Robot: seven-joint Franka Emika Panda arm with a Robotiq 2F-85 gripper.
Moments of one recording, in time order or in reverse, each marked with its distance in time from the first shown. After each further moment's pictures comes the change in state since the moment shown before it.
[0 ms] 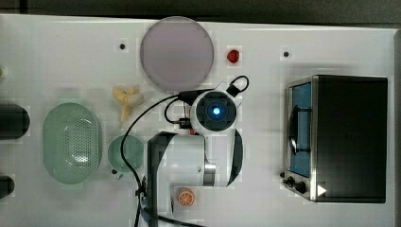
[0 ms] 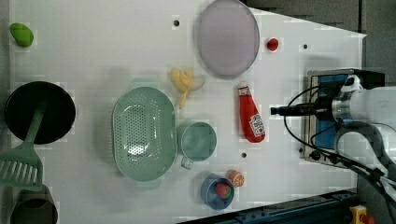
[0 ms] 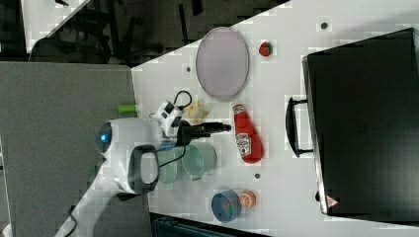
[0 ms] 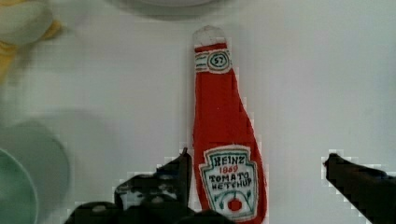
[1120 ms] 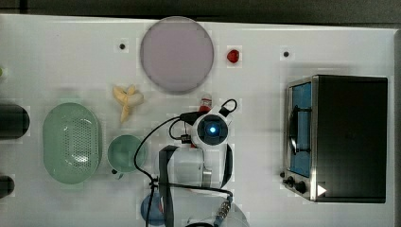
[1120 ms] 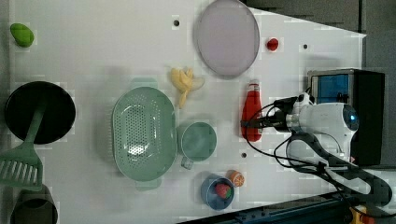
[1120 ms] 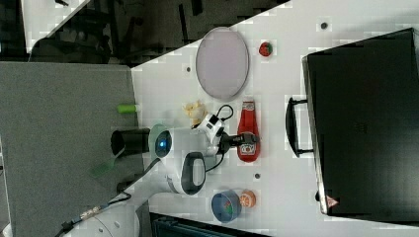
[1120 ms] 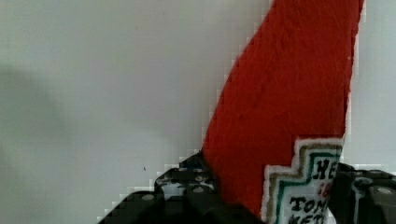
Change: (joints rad) arm 0.006 0.263 -0.011 -0.121 0.003 0.342 -0.035
